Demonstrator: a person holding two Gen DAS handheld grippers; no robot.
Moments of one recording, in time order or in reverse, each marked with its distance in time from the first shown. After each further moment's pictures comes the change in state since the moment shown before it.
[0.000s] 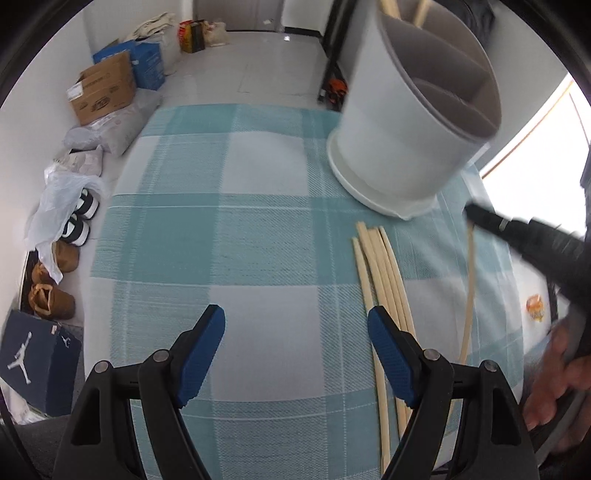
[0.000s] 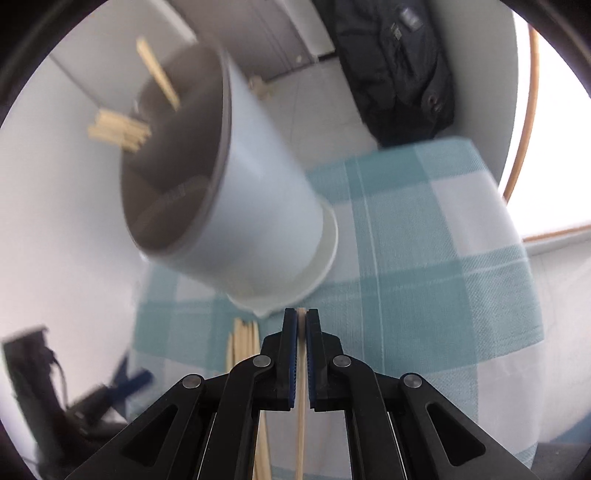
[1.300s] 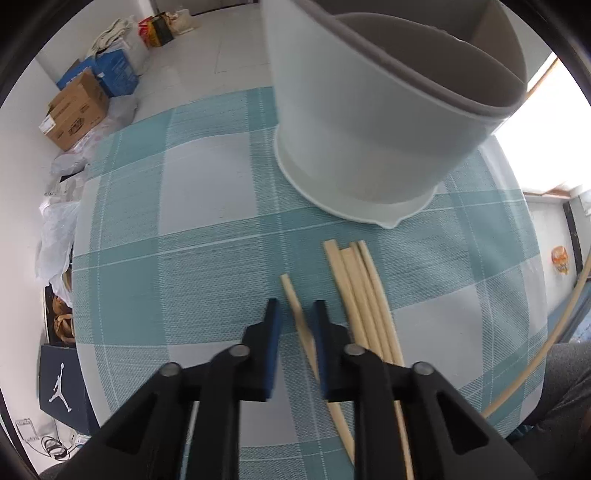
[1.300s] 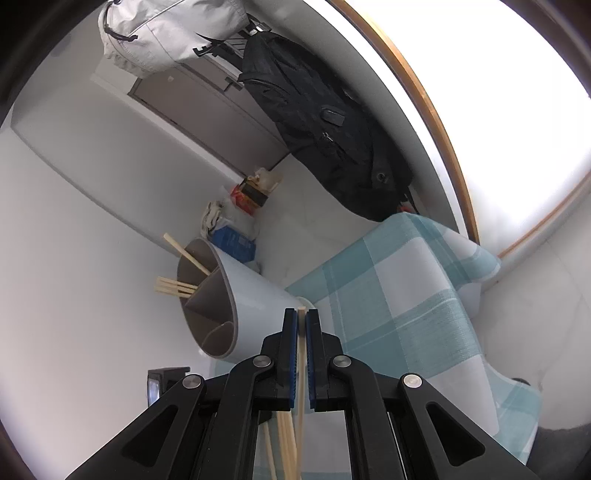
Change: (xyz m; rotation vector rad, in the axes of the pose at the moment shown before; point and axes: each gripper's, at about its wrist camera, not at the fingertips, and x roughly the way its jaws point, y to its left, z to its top) left arm 0.034 -0.040 0.031 0.141 0.162 0.095; right arm -0.095 -0.067 0.016 0.229 -0.237 0.159
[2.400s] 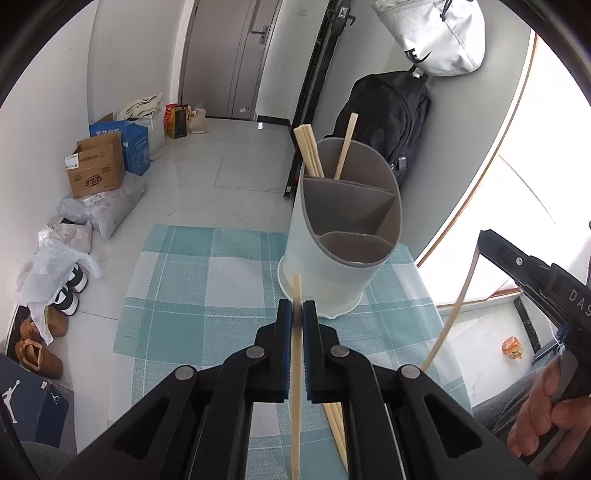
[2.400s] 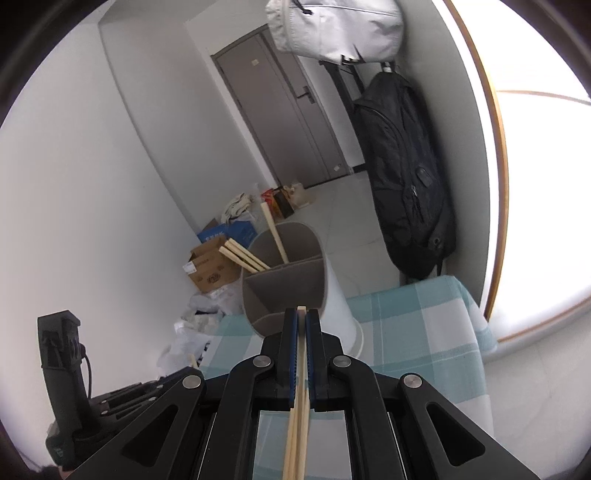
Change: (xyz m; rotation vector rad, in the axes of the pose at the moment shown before) left arm -0.105 0.032 -0.045 -0.120 -0.558 -0.184; right arm -0.014 0.115 -0.051 -0.462 -0.125 -0.030
